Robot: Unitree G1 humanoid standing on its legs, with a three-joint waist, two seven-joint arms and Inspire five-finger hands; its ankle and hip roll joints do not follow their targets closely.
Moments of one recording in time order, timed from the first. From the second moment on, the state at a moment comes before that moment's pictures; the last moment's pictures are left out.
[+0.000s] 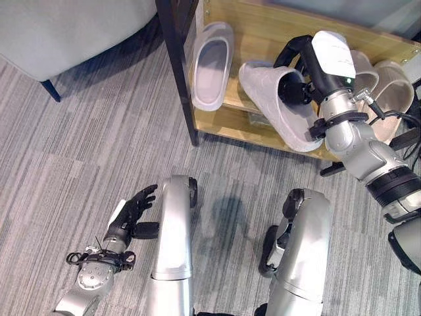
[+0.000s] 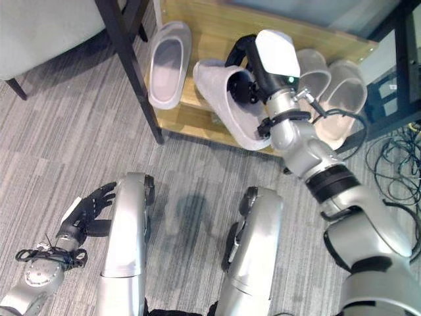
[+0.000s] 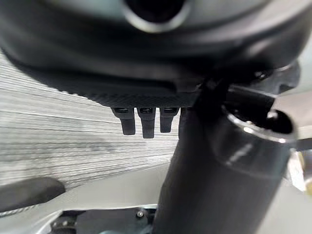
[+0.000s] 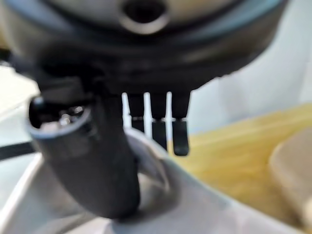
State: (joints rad) left arm 0.15 0.77 -0.31 0.08 -0.49 -0.23 0.18; right arm -1.17 -0.85 0.75 0.66 -0.17 -0.07 -0.44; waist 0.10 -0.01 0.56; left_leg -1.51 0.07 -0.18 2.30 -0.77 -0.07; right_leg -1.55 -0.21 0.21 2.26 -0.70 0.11
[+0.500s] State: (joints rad) left arm 0.11 0.76 -0.36 0.14 -0.53 -0.28 0.18; right arm -1.27 -0.82 0.84 0.88 -0.09 -0.05 -0.44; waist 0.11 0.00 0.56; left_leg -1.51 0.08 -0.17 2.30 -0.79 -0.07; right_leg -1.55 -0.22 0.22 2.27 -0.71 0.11
